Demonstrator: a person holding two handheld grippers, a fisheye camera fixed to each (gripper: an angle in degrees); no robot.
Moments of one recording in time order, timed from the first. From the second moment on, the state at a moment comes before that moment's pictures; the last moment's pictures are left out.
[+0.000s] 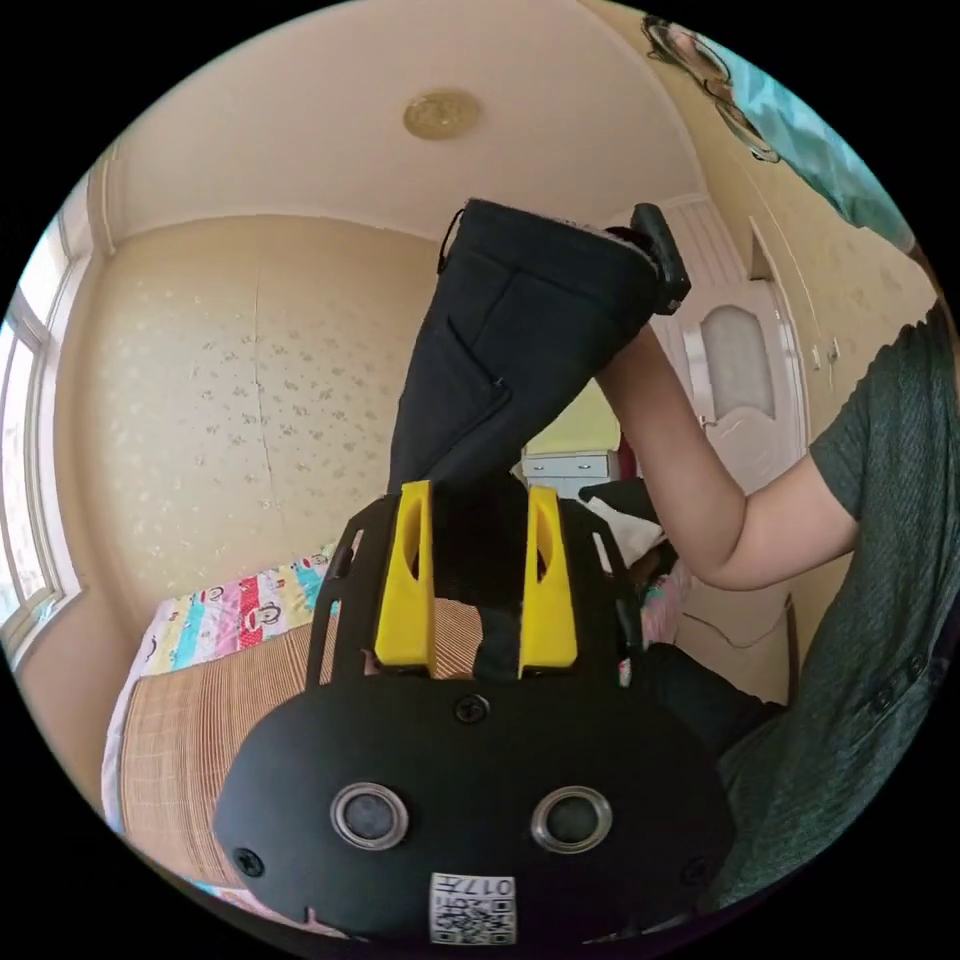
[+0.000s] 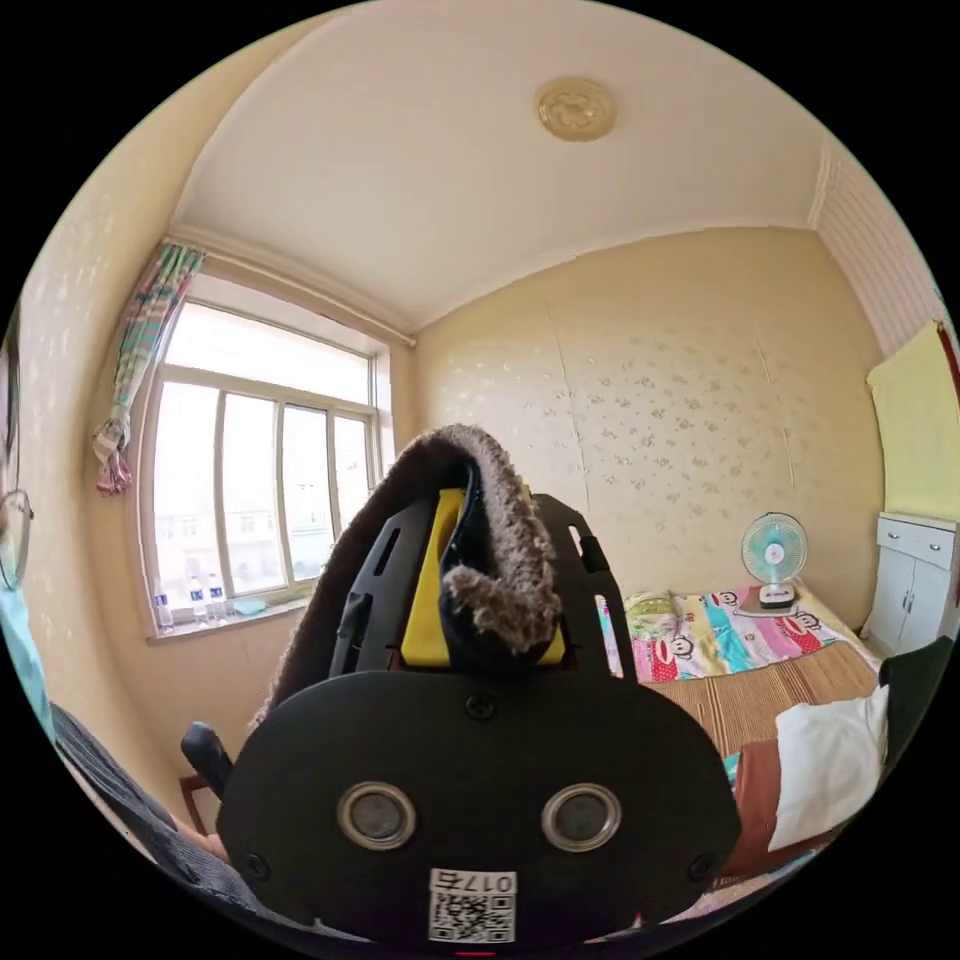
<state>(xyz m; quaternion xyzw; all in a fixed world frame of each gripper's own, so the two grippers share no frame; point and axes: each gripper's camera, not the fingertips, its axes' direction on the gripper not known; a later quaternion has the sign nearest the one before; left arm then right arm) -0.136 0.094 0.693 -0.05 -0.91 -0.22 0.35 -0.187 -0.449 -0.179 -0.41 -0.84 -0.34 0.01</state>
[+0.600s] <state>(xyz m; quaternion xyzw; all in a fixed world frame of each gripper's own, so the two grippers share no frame) 0.008 -0.049 0.632 0.17 -0.89 -0.07 0.43 -0.206 -0.471 -0.160 -0.44 -0.83 -0.30 -0.18</state>
